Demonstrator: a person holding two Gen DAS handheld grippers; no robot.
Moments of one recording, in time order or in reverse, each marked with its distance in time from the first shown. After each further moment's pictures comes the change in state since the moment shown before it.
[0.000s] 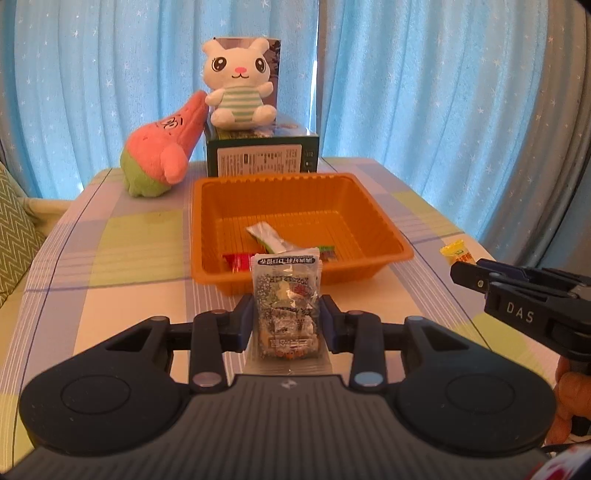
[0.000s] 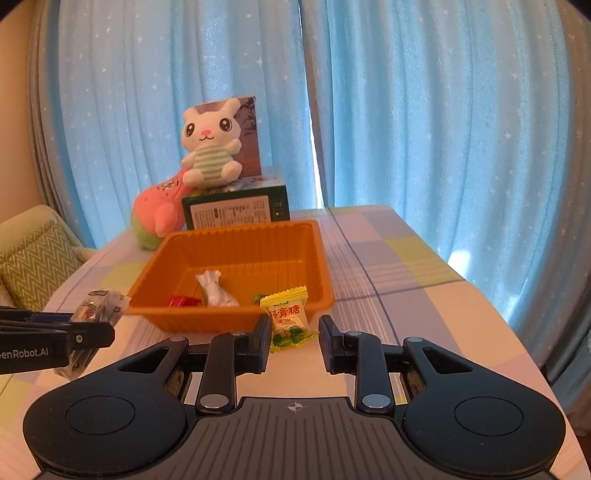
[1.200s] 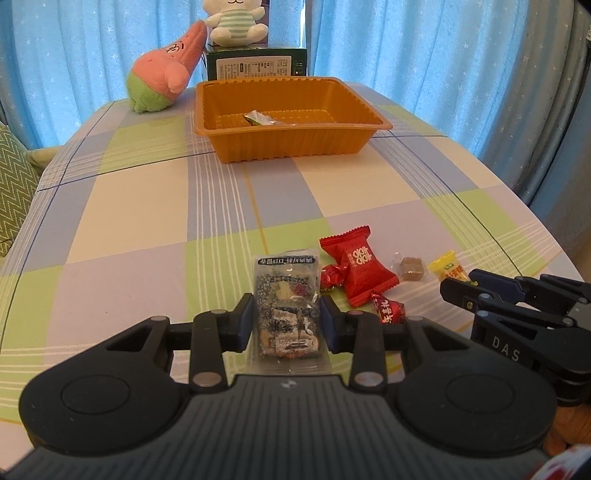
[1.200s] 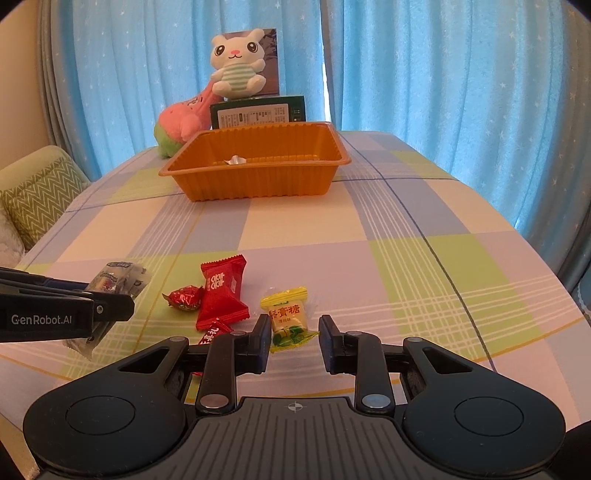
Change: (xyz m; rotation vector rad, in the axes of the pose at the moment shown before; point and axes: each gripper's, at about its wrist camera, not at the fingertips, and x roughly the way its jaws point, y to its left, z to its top) left arm -0.053 -0.008 -0.121 0.033 0.169 -0.005; right arm -0.078 0.036 -0.130 -0.036 0.155 -0.023
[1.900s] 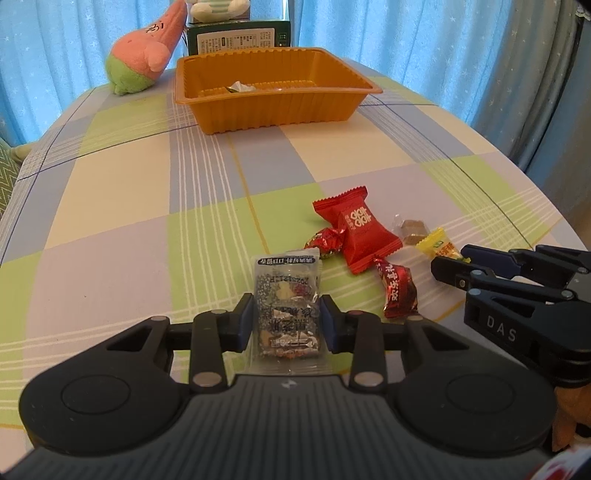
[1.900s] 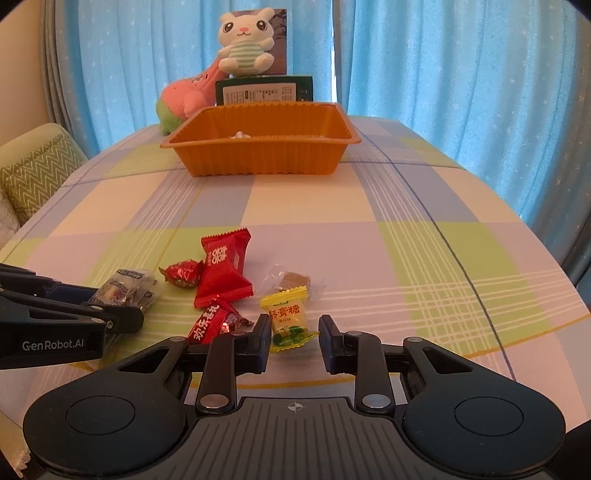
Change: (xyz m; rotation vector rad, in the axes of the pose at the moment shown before) left arm 0.021 0.001 -0.015 0.050 0.059 -0.036; right arm 0.016 0.009 -0.008 -0.041 0.040 -0.017
